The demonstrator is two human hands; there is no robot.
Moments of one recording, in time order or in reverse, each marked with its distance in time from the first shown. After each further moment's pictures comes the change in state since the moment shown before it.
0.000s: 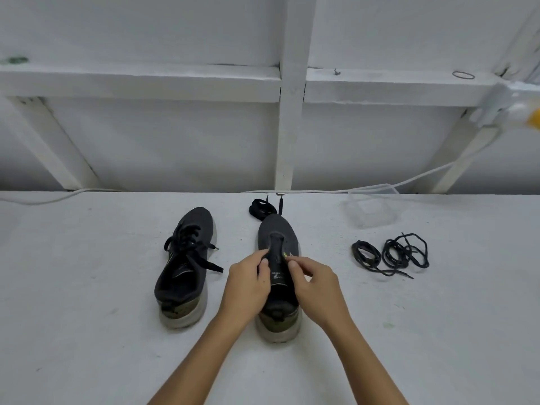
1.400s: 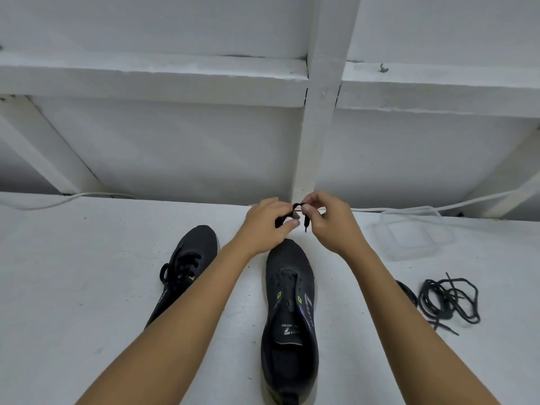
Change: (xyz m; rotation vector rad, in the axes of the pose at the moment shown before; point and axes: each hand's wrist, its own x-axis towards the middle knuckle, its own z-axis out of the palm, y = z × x) left_hand 0.199 -0.012 0.004 0.229 -0.192 0.339; right_hand 0.203 -0.037 -0.009 -0.198 -0.069 -0.306
